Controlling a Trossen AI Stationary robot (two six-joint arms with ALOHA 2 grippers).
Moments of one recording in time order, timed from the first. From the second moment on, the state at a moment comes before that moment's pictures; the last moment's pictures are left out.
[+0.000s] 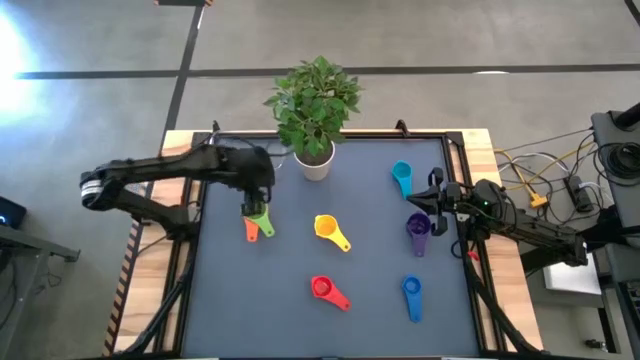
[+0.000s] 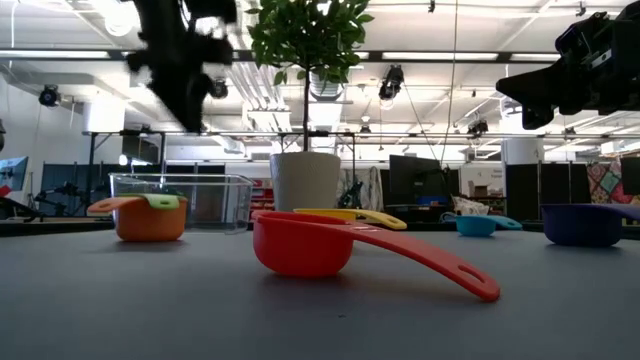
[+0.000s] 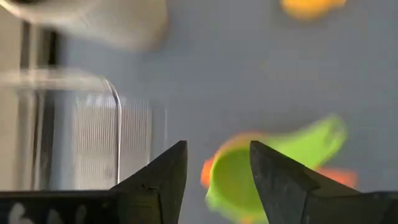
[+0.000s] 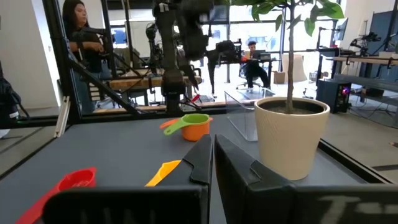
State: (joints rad) left arm 0.24 1.26 1.11 -0.97 -0.12 0.18; right arm -0.37 0.04 0.02 0.08 -0.31 0.05
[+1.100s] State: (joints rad) left arm 0.04 1.01 0.18 0.90 -0.11 -0.22; right arm -0.37 0.04 0.02 0.14 -0.31 0.10
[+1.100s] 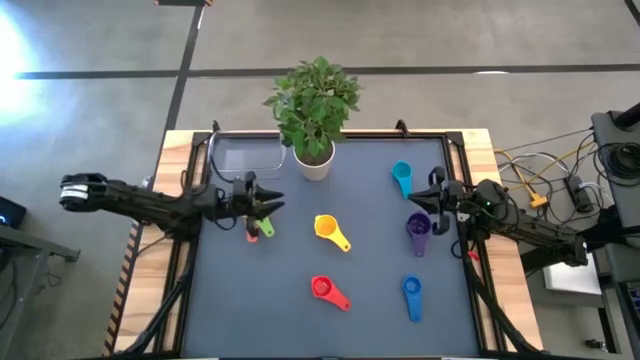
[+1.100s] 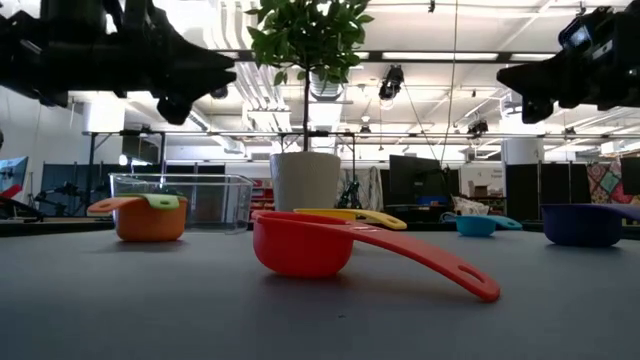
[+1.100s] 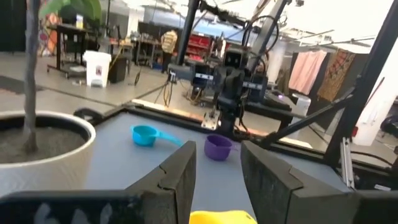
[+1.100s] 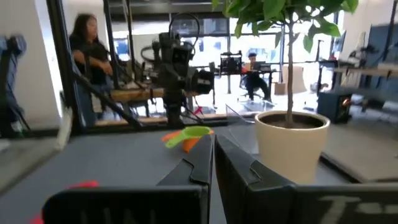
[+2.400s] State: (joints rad) left arm 0.04 0.96 0.23 0.81 -0.03 -0.22; right arm -0.37 0.75 0.63 -0.91 -0.11 0.58
